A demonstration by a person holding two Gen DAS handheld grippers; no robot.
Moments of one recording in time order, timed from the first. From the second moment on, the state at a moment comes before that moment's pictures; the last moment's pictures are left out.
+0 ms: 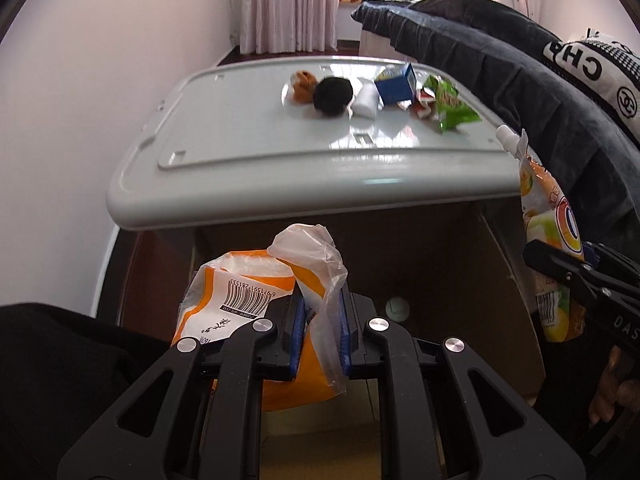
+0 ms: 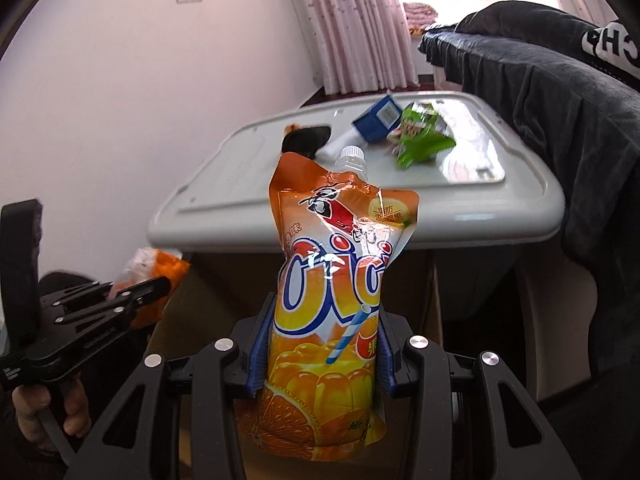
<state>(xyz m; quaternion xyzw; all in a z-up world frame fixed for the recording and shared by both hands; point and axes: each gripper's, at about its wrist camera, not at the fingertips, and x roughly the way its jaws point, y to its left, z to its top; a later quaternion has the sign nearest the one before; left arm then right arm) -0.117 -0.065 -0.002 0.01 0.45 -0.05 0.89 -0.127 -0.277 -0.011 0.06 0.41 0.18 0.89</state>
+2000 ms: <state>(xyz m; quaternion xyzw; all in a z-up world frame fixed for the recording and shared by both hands) -0.070 -0.071 -0.015 0.02 0.49 -0.01 0.87 -0.049 -0.303 -0.024 0.13 0.49 0.11 0.85</state>
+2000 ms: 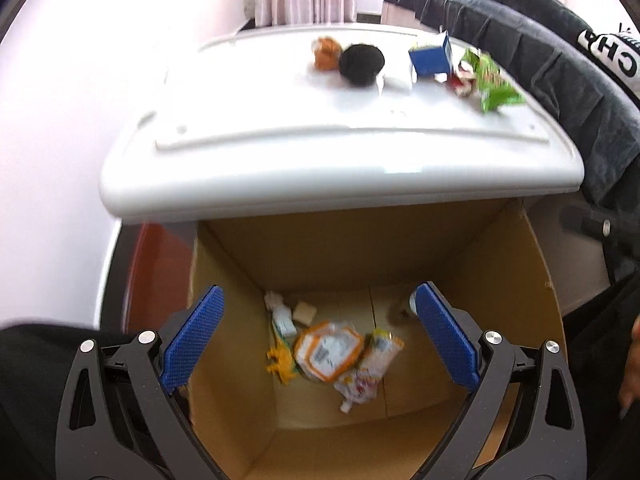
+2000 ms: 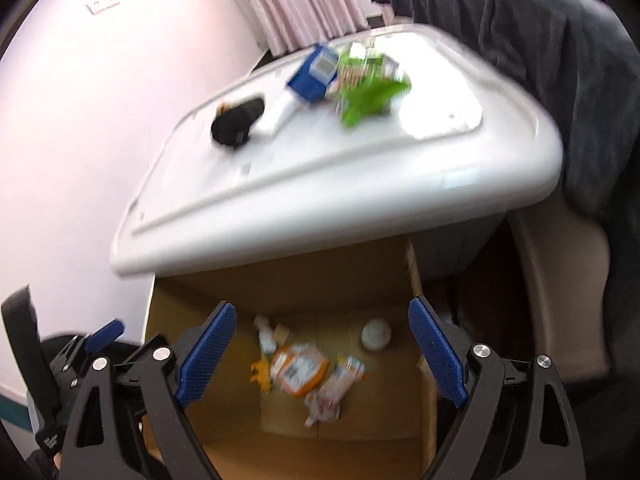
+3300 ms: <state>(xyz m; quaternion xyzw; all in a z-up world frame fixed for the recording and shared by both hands) 0.049 -0.057 0.025 -0.03 0.46 -0.04 0.89 0.182 -0.341 -0.036 0.25 0.48 0.04 0.84</state>
